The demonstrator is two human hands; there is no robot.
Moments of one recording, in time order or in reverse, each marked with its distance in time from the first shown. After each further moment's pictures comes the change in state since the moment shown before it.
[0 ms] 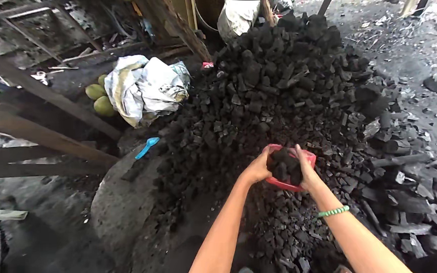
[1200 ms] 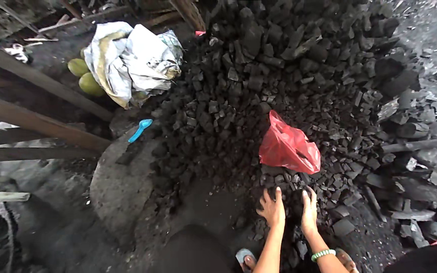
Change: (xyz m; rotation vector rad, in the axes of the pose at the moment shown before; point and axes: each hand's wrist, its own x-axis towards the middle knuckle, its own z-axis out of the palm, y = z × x) left_hand -0.041 -0.092 0.190 -0.192 0.590 -0.717; right_hand -0.058 0.192 -0.043 -0.270 0.414 -0.072
